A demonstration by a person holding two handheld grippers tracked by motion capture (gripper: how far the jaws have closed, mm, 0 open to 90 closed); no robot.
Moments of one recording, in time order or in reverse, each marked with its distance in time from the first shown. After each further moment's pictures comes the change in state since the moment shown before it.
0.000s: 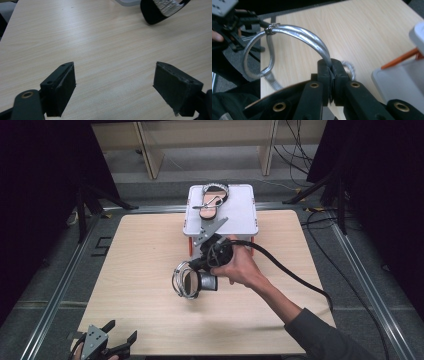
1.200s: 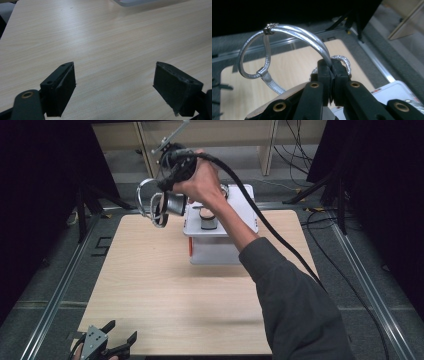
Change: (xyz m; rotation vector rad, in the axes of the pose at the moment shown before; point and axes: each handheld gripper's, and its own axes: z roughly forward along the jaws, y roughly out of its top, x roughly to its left) left arm 0.000 -0.002 0.001 -0.005 -0.006 -0.008; right arm -0.056 0.178 -0.046 -0.080 -0.244 -0.032
